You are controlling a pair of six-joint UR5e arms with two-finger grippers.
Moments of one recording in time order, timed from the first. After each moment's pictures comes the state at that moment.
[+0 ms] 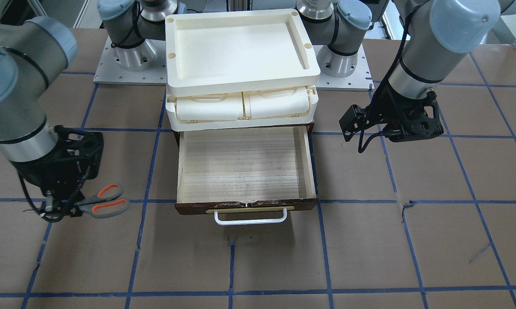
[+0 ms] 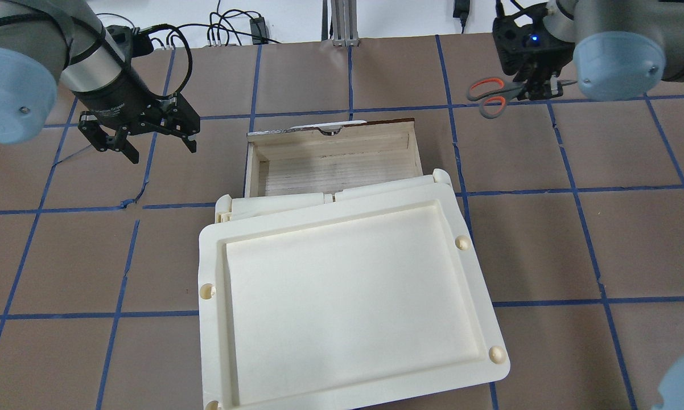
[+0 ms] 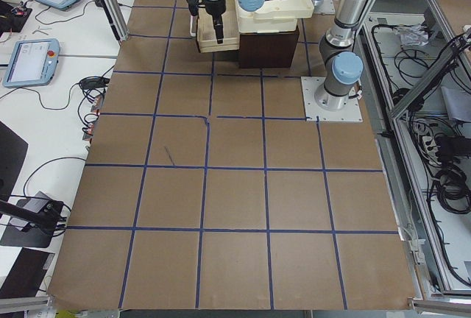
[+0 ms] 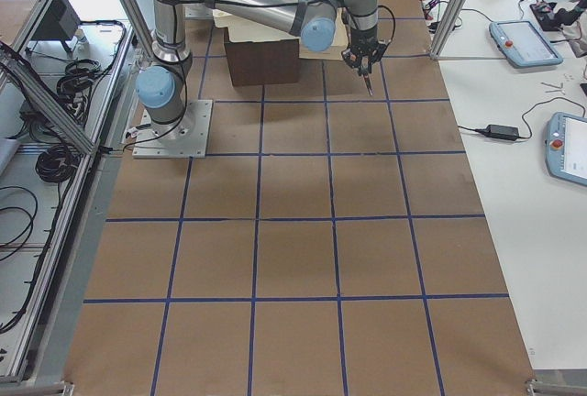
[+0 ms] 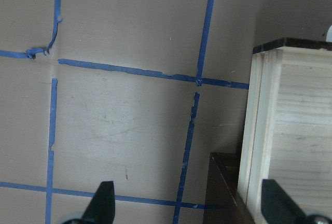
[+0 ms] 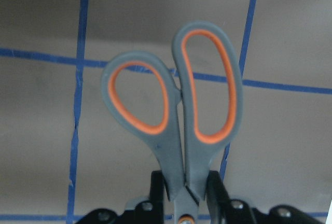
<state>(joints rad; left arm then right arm) -1.48 -1.63 -1.63 -1.50 1.54 -0.05 1.52 -1.31 1.57 -2.03 -1.56 -1.75</state>
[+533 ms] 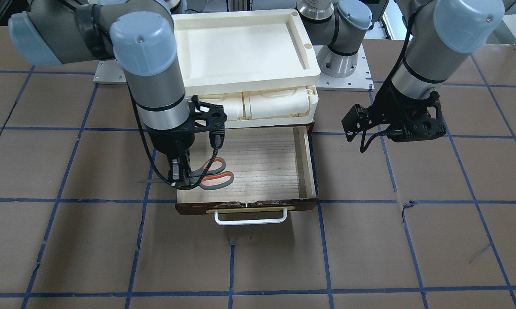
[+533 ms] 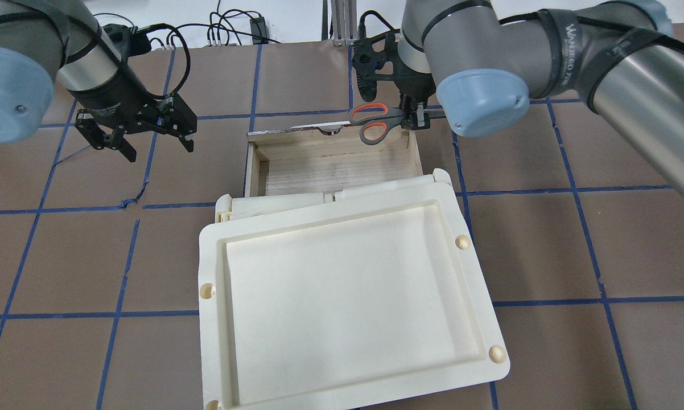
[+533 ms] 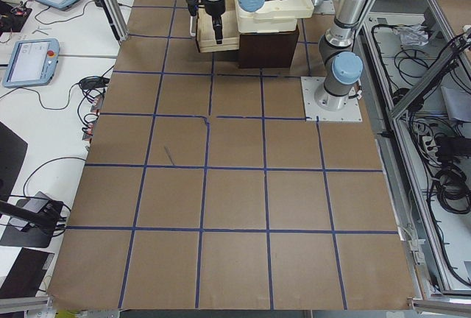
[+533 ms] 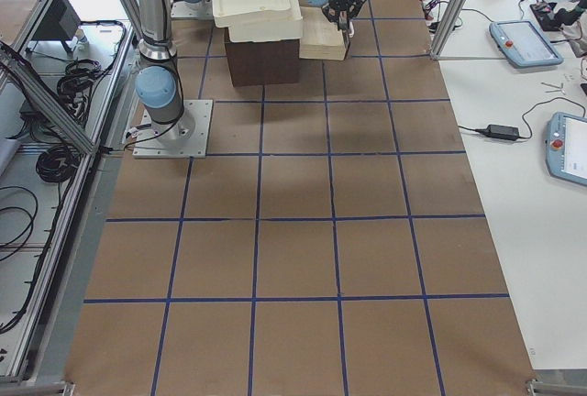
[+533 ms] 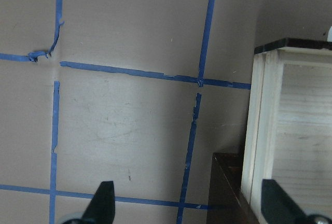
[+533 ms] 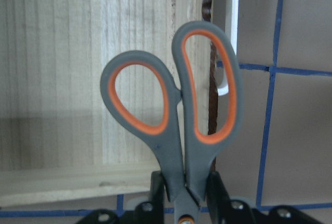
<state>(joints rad) -1.47 -1.63 -1.63 -1.50 1.54 -0.02 1.83 -1.30 1.53 -1.98 -1.57 -1.40</state>
